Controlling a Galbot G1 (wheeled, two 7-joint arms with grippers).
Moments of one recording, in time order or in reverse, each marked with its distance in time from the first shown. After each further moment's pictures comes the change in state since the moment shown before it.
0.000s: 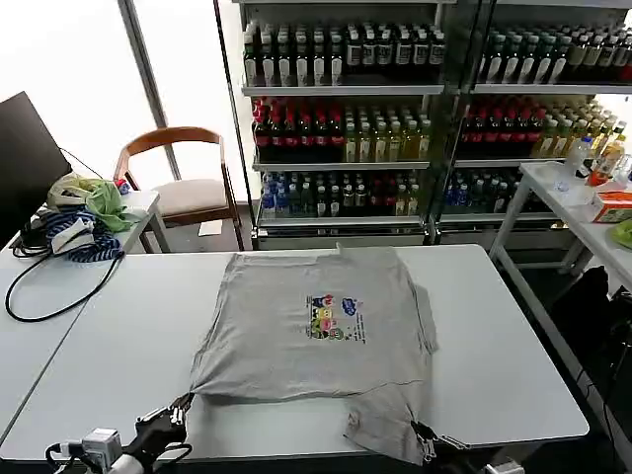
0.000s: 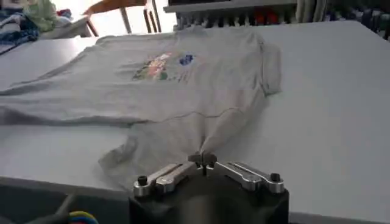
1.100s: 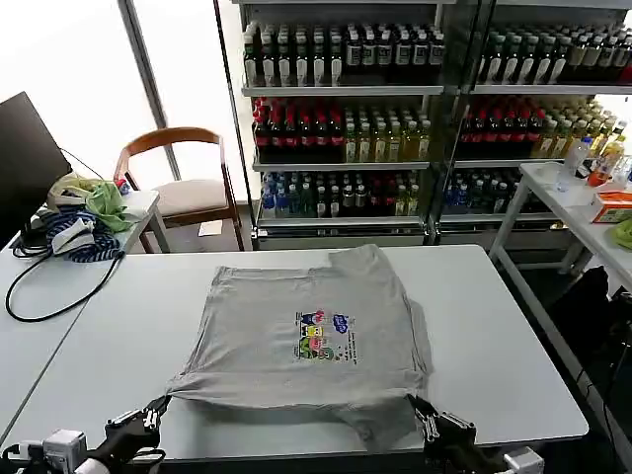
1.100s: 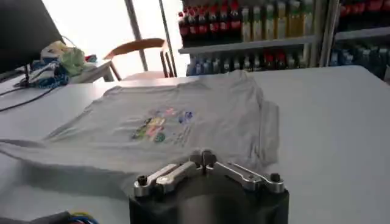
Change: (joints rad) left arm 0.014 0.137 -0.106 -0.035 -0.126 0.025 -0.021; right arm 0.213 0.014 -0.045 -0.034 0.060 0.021 -0.005
